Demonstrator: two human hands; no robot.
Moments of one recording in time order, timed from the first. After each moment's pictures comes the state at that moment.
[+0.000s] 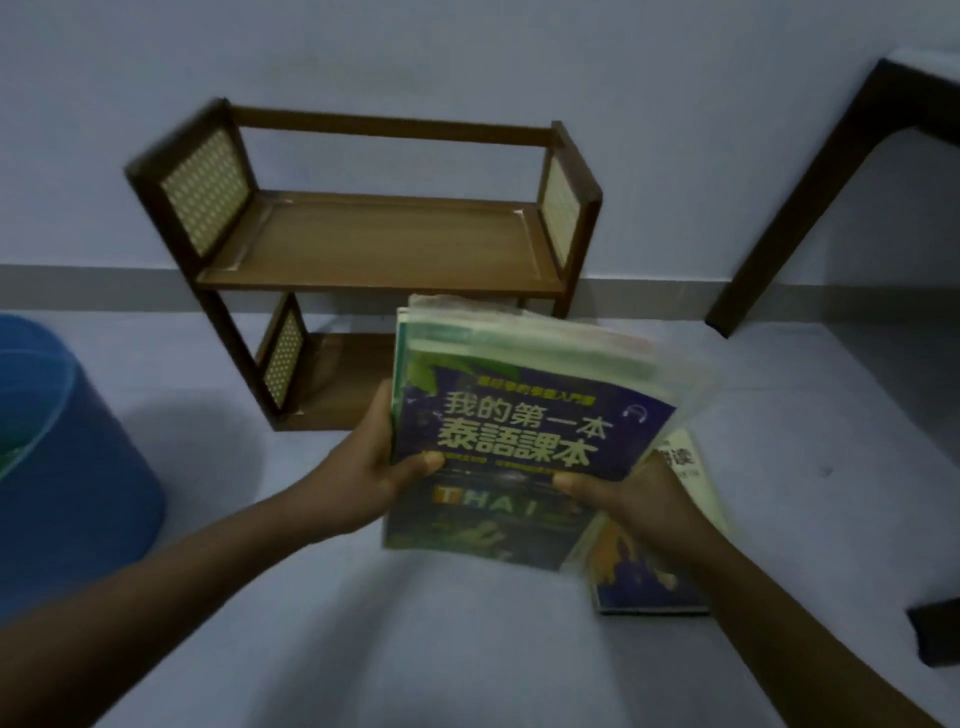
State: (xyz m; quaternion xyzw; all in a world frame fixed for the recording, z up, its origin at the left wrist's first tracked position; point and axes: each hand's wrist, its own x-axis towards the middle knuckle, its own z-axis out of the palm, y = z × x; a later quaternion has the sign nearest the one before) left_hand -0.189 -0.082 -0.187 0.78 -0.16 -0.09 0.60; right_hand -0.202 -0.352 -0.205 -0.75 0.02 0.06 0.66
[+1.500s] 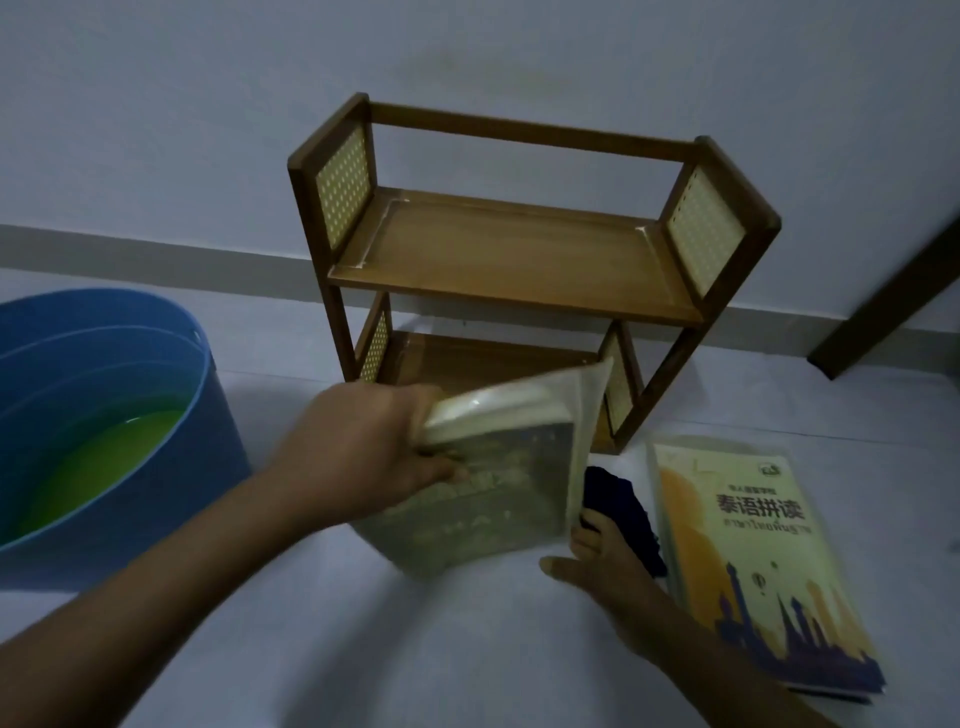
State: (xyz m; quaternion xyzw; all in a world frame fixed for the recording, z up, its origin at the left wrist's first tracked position) left_hand -0.189 0.005 -0.136 0.97 -0.15 0.06 0.20; right_hand -0.194 -0.257 -0.294 -0.71 0.11 0.27 0.64
